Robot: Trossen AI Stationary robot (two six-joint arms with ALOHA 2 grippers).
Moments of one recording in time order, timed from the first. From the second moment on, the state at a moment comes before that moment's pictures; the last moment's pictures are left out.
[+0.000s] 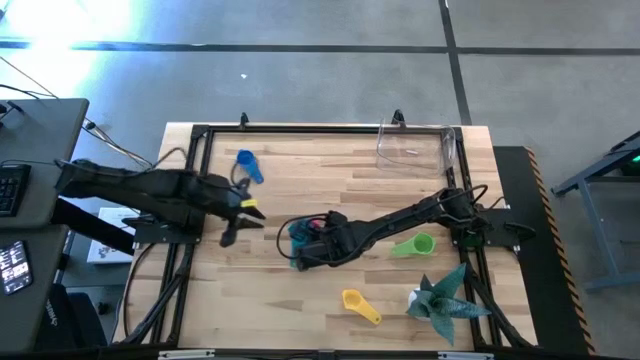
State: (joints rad) left arm -0.11 0.81 0.72 -0.53 0.06 -0.09; right arm 0.30 2.16 1.89 -0.92 0.50 2.16
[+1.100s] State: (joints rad) left arm -0.11 0.61 0.72 -0.76 0.04 0.01; right arm 0.25 2.16 1.90 -1.01 0.36 2.23
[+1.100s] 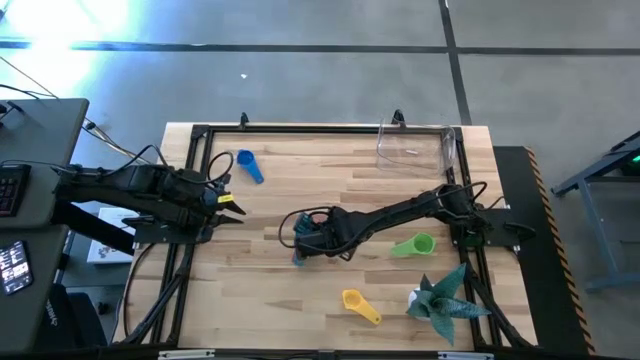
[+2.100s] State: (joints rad) left arm -0.11 0.61 0.72 -0.76 0.02 0.01; right arm 0.23 2.16 1.90 -1.04 0.33 2.22
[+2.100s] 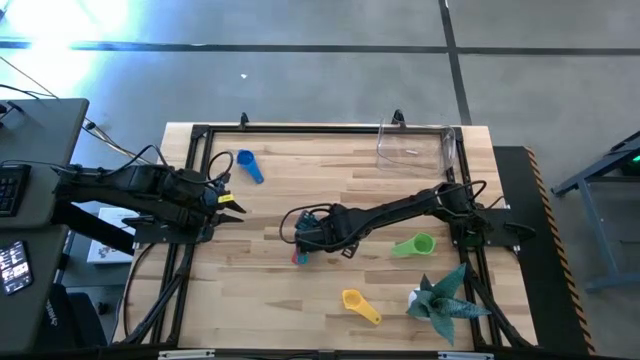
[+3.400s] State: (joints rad) left arm -0.11 0.61 0.72 -0.76 0.02 0.00; right arm 0.28 2.16 1.91 -0.95 0.17 2.15
